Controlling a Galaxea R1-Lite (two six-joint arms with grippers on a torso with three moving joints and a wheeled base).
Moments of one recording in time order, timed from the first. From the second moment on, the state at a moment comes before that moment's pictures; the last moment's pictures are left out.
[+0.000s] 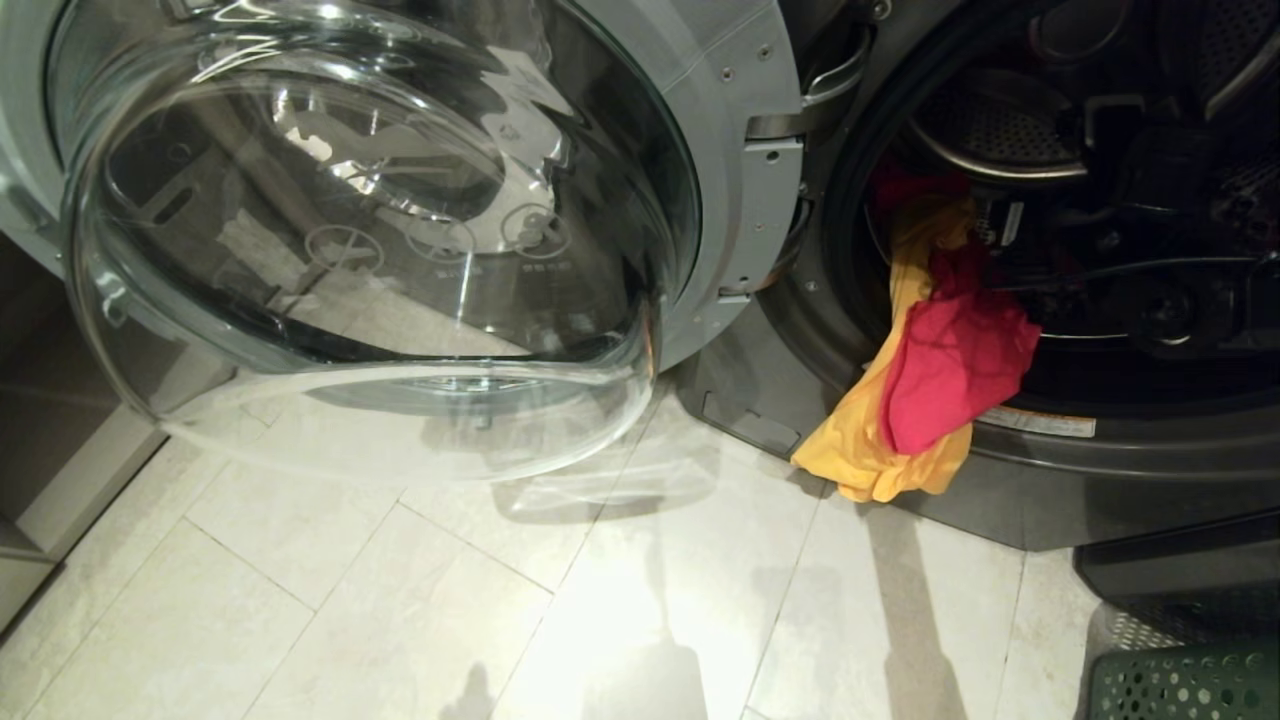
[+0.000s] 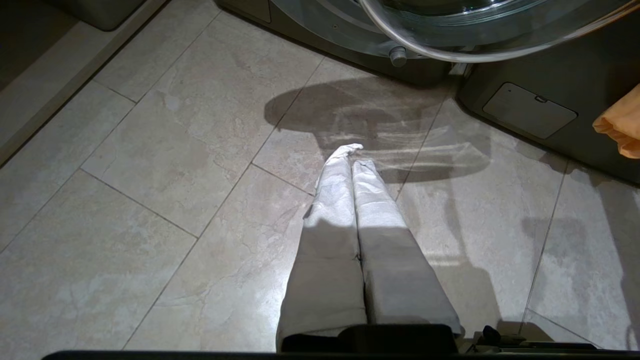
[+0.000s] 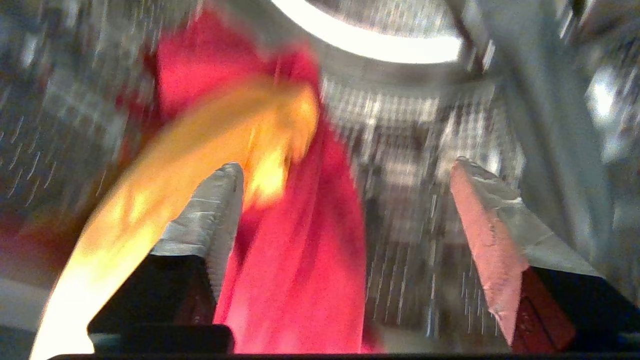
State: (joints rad) left arm 0.00 0.00 0.00 -0.11 0.01 -0.03; right arm 0.01 1.99 -1.57 -0.58 -0.34 -0.11
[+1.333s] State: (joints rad) left arm 0.00 0.00 0.00 -0.11 0.01 -0.03; right arm 0.32 1.55 -1.08 0.04 -0.42 0.57
